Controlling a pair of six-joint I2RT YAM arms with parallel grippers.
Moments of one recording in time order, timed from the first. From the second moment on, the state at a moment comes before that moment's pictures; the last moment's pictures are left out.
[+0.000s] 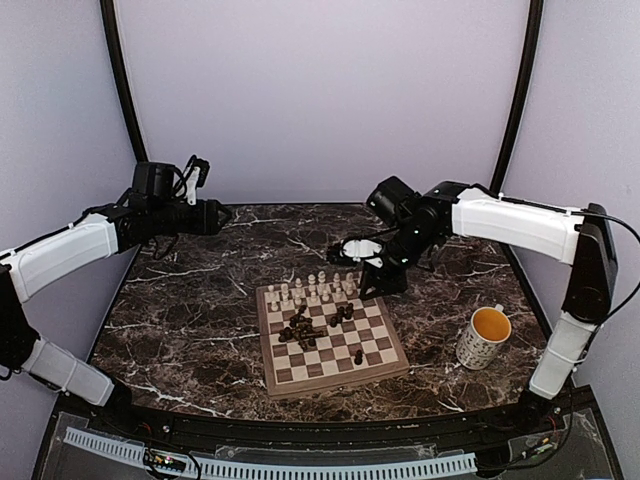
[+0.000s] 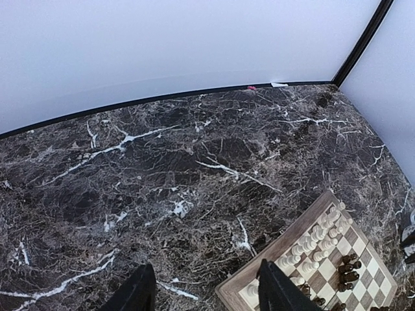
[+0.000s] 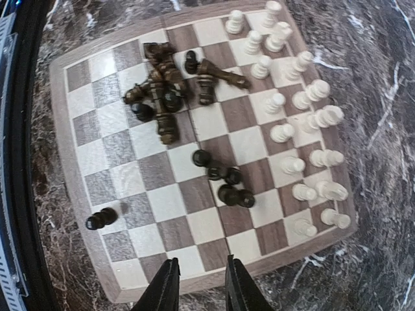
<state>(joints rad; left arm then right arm) -0.36 1.35 1.07 -0.24 0.14 -0.16 0.81 1.75 1.49 -0.93 -0.31 -0.67</state>
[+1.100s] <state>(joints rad) -0.36 1.36 1.07 -0.24 0.19 -0.18 0.88 2.03 1.63 -0.92 -0.23 -0.70</state>
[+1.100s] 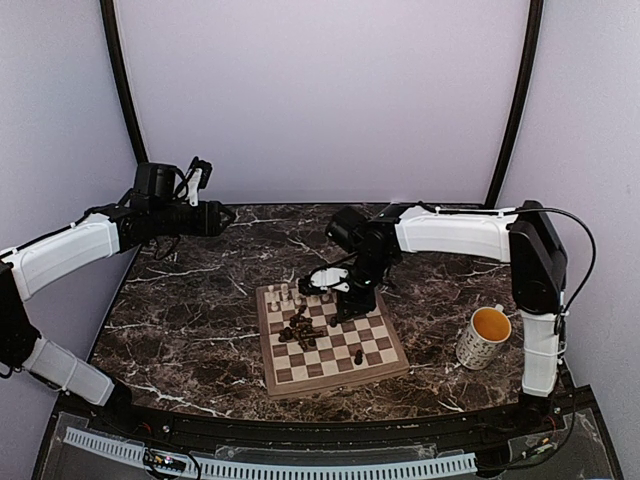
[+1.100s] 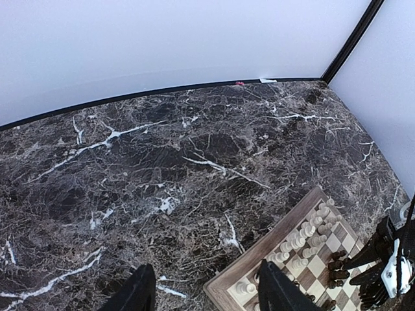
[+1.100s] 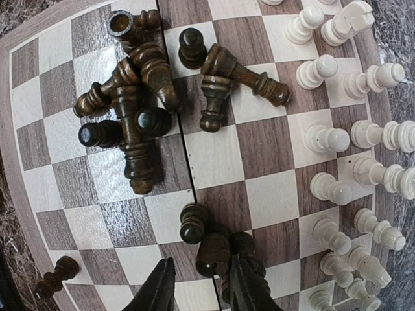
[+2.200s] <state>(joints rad) -0.35 1.37 1.07 -0.24 0.20 -0.19 0.89 1.75 1.44 -0.92 -0.20 -0.68</state>
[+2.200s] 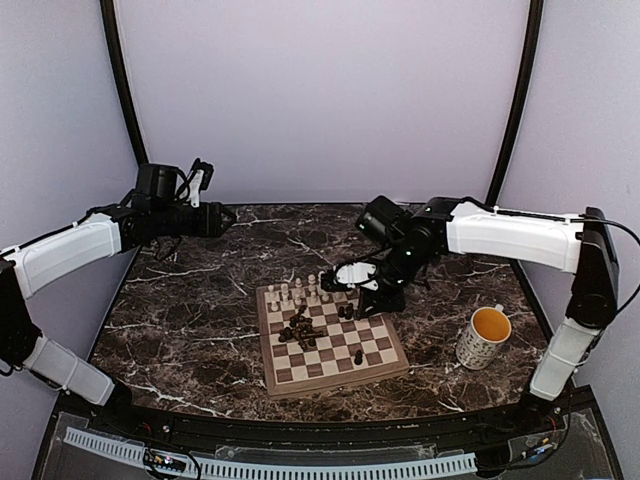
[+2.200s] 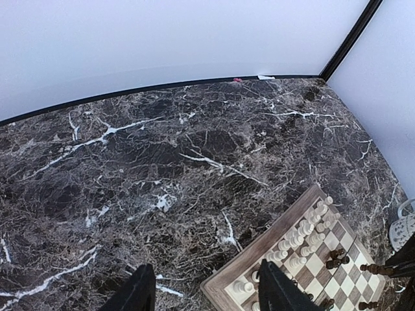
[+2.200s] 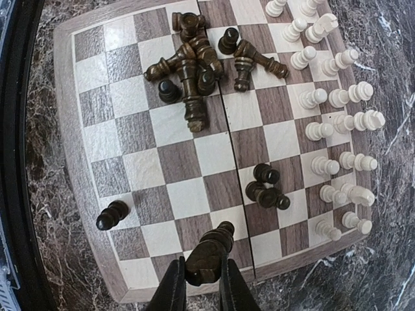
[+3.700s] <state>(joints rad) -0.86 1.70 0.71 1.12 0.52 -0.32 0.56 1.53 1.60 -1.00 -0.97 -0.57</state>
